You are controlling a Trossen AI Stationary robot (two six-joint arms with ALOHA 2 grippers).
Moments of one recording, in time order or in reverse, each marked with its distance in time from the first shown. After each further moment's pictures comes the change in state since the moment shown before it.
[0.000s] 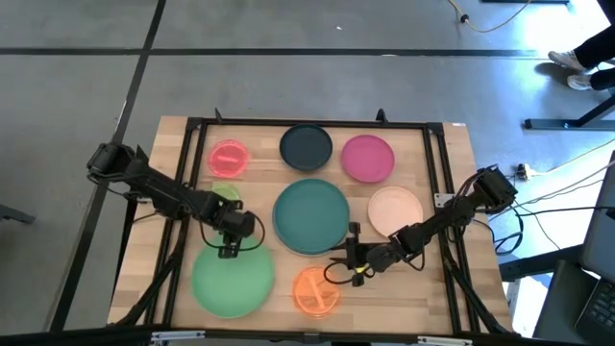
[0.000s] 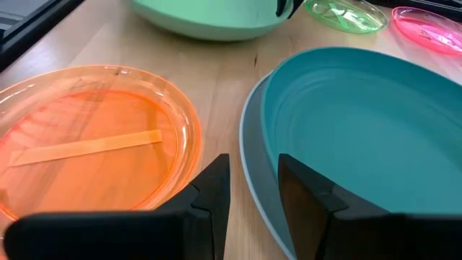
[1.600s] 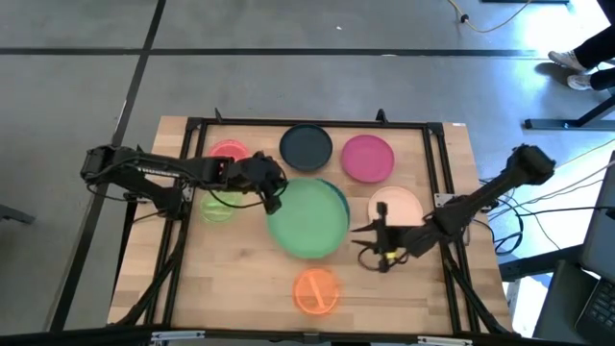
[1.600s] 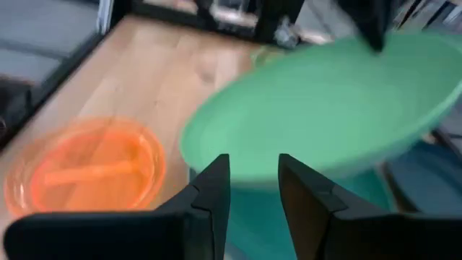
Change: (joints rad) left arm 0.336 -0.065 0.281 0.317 -0.296 0.081; right arm 0.058 -0.554 0.001 -0.478 0.119 -0.050
